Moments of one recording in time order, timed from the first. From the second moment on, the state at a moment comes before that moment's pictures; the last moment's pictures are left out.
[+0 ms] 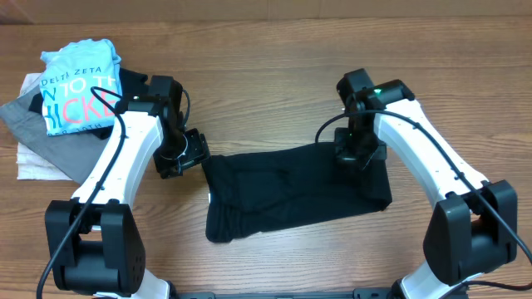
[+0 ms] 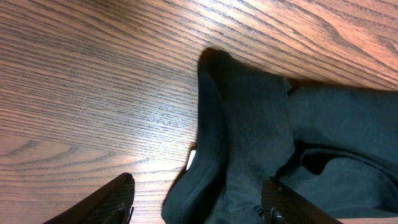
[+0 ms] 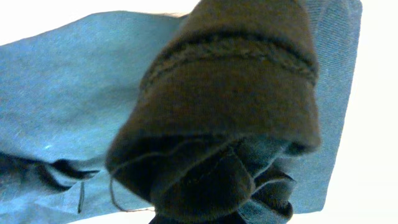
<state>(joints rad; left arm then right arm) -0.08 1.73 1.29 -1.14 0.17 -0.44 0.31 1.79 1.41 -1.23 -0.01 0.39</state>
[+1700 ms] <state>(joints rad) -0.08 1.73 1.29 -1.21 0.17 -0.44 0.36 1.79 1.35 -1.16 -0.06 0.45</state>
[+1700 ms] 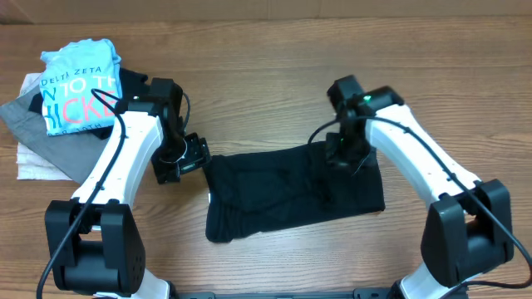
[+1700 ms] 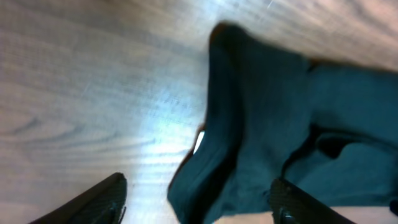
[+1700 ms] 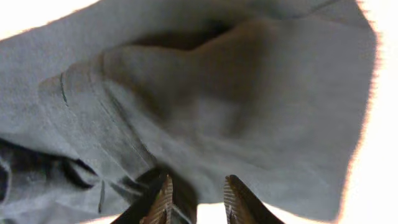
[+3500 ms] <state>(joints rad) -0.10 1.70 0.85 -0.72 0.63 -0.21 0.41 1.79 1.16 -0.94 -0.14 0.38</state>
